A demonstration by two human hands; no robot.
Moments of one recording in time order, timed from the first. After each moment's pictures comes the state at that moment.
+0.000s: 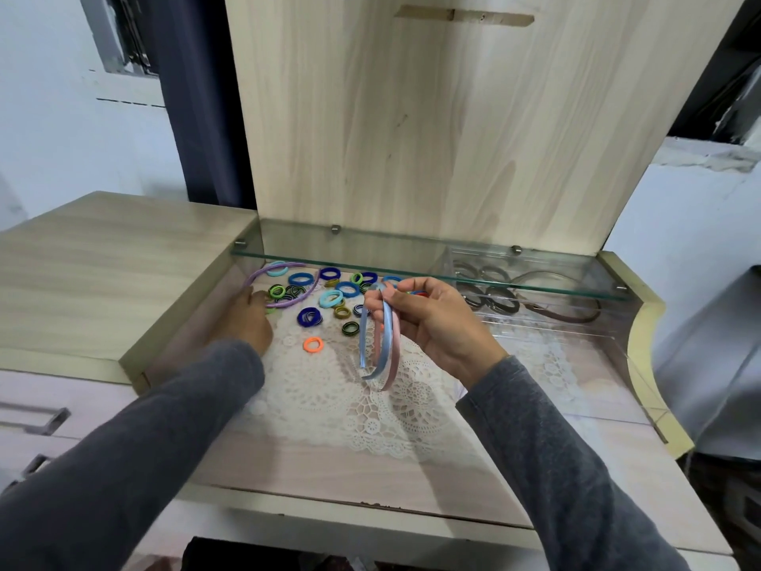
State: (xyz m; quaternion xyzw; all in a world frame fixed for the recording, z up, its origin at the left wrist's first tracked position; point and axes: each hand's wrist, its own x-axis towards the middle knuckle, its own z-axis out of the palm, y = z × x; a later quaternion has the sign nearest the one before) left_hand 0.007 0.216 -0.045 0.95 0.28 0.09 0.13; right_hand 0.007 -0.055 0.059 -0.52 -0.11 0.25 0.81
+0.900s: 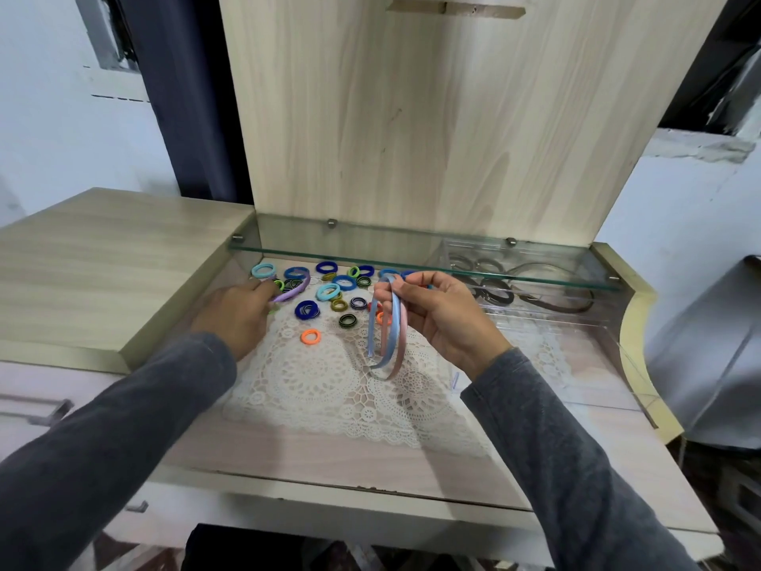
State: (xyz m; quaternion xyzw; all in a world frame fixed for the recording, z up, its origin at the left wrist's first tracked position) left_hand -0.034 0.204 -0.008 0.98 0.09 0.18 0.02; right_hand 0.008 -0.067 0.057 -0.52 -0.10 0.23 0.81
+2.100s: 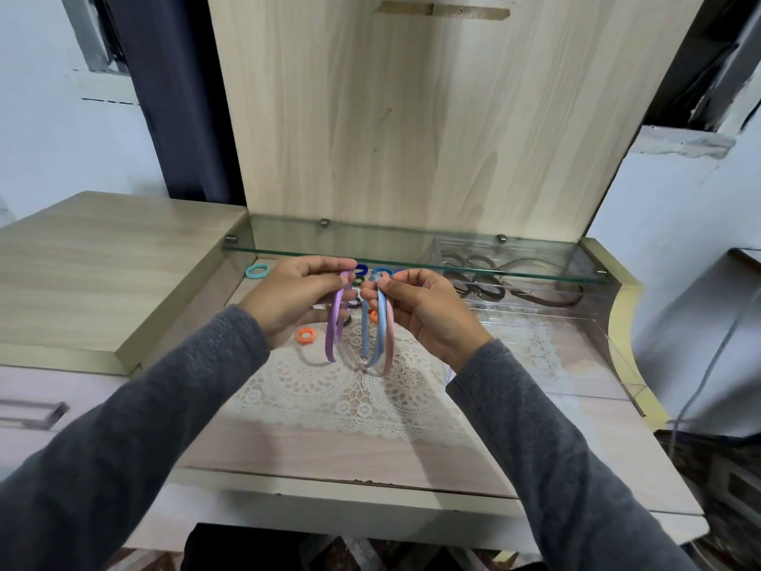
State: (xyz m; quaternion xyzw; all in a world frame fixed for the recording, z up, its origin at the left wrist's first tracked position) left_hand -0.053 0.105 0.073 0.70 0.11 0.04 0.71; right_hand 0.006 -0.061 0.054 -0.53 -0.11 0.22 0.81
